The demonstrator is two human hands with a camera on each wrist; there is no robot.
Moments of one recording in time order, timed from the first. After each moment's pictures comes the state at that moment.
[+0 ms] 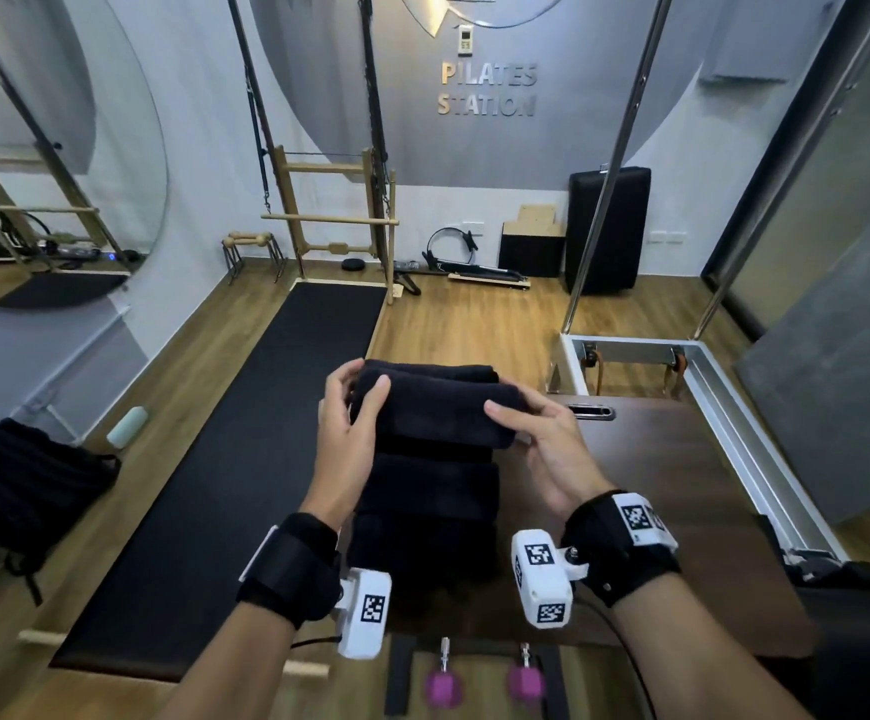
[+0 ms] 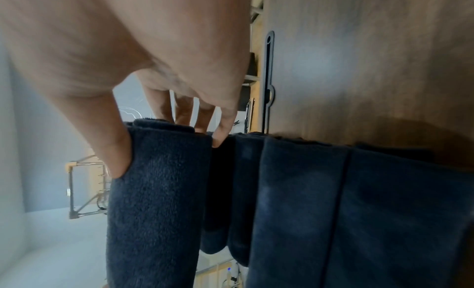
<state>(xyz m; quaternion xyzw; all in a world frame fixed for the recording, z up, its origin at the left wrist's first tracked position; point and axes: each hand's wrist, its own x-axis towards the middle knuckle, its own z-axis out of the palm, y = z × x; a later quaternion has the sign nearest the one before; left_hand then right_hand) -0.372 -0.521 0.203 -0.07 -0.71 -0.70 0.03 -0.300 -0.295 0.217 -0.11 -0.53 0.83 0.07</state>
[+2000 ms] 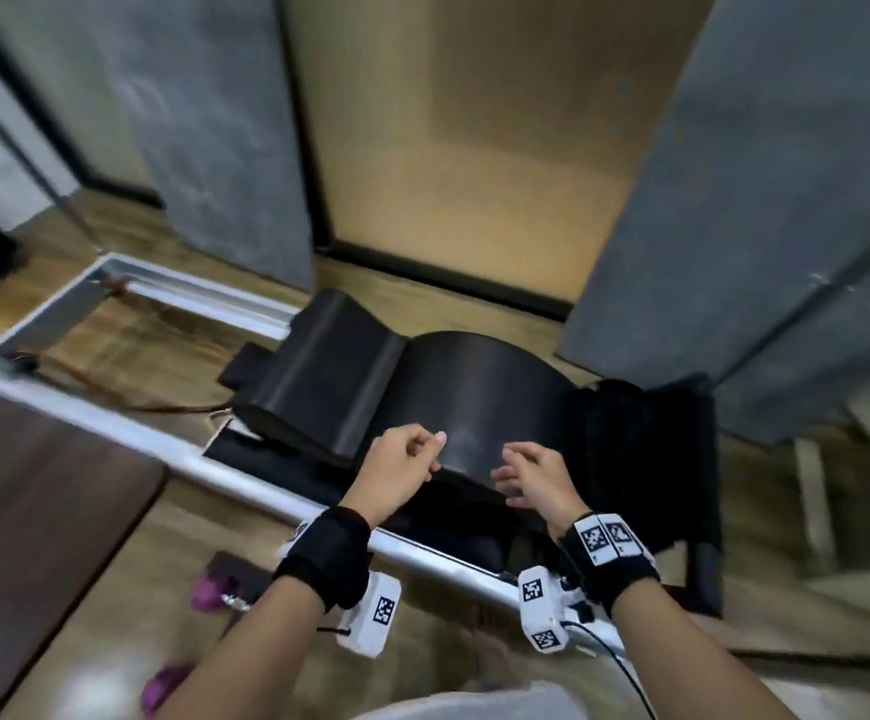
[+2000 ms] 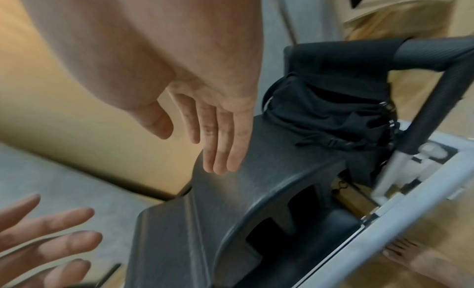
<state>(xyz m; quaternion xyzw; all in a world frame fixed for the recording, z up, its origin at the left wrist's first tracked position) 0.158 -0.087 0.090 -0.56 -0.63 -0.26 -0.49 0.369 -0.094 0.053 -0.71 -0.34 0.54 0.30</state>
